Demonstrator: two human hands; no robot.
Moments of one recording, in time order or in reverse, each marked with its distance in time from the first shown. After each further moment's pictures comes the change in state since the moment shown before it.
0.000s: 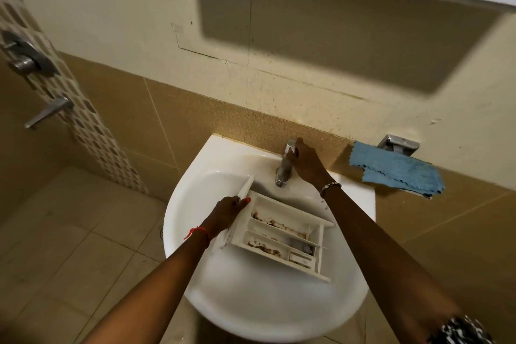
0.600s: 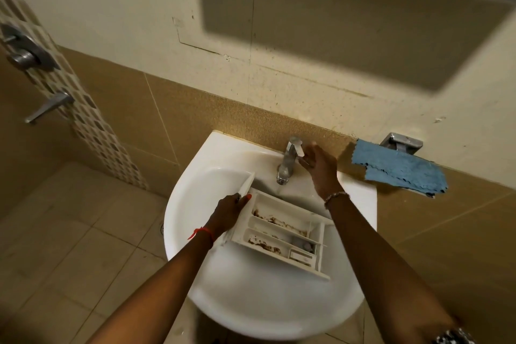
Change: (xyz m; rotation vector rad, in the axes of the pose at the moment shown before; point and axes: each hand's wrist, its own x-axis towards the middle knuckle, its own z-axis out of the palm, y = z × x) left_hand 0.000 -0.002 0.010 0.019 0.074 0.055; right_hand -0.012 0.026 0.004 1.021 0.224 0.297
